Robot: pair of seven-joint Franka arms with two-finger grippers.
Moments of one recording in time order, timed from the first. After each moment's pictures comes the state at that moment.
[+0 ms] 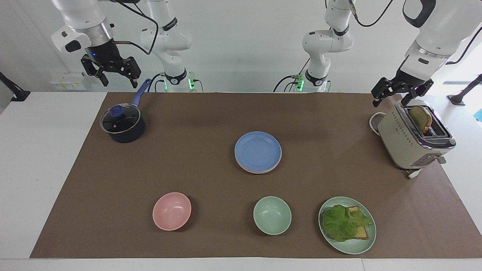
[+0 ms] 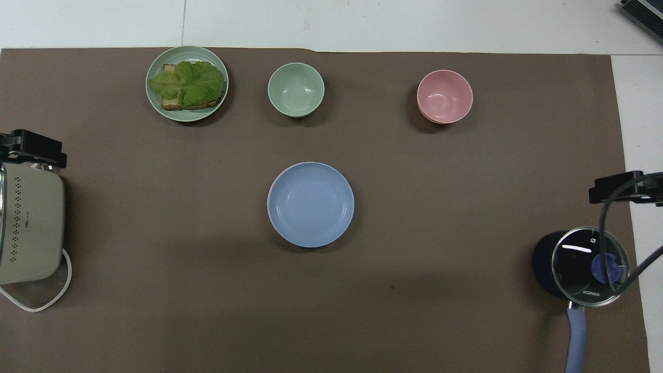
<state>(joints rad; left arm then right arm) 0.01 0.04 -0.05 -1.48 0.01 1.52 -0.02 -0.01 -0.10 -0.01 -1.58 -0.02 1.46 0.00</state>
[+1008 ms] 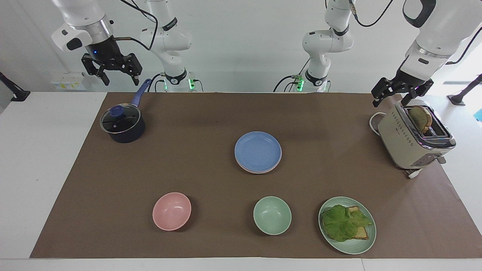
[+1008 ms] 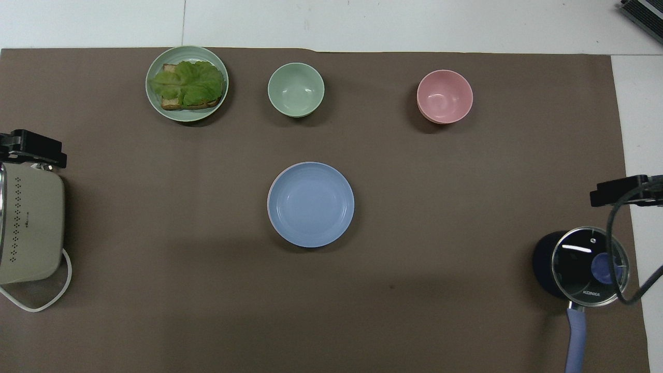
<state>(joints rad) 0.01 0.04 -0.05 -1.48 0.01 1.52 -0.02 -0.01 -0.10 -0.02 -1.59 -0.03 1.46 0.00</state>
